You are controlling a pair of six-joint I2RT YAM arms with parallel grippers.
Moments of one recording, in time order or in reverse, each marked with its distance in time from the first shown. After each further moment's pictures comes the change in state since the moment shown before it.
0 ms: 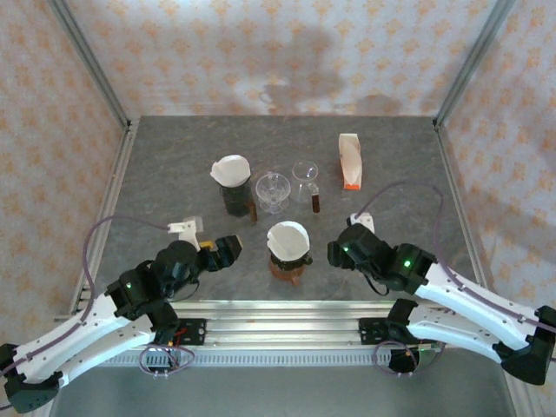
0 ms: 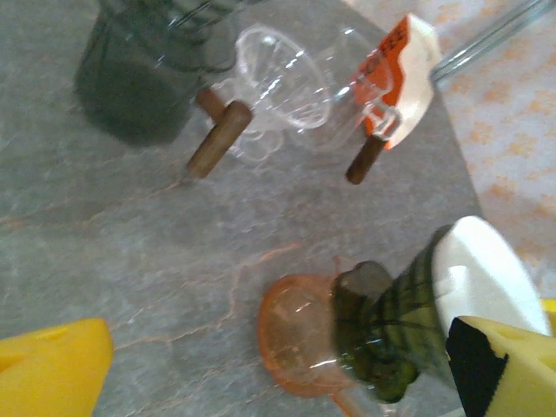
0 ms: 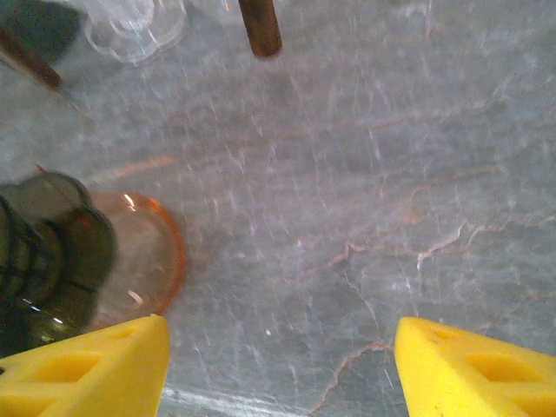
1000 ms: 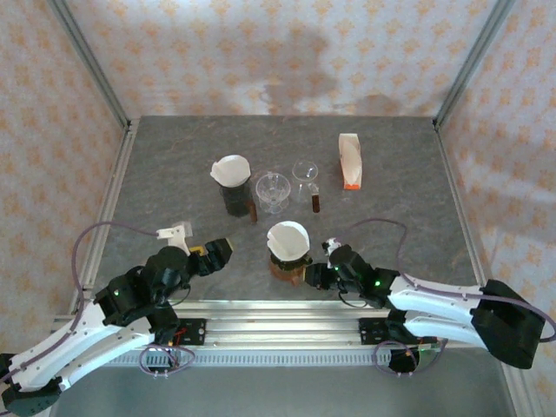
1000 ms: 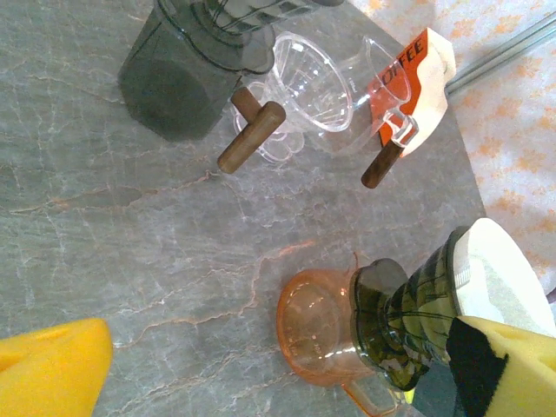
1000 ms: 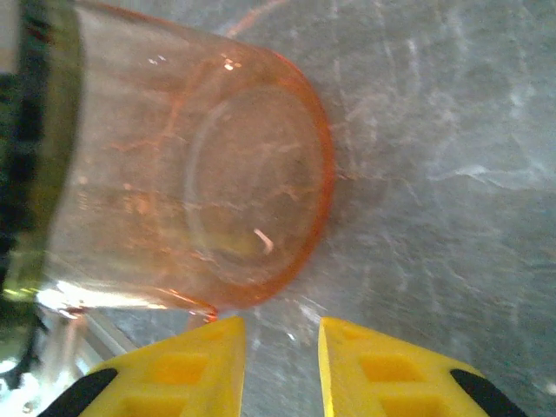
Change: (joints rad) left arm 0.001 -0.099 0.031 -0.135 -0.027 -0.035; right arm -0.002 0.196 -0.487 0.952 -0.439 0.154
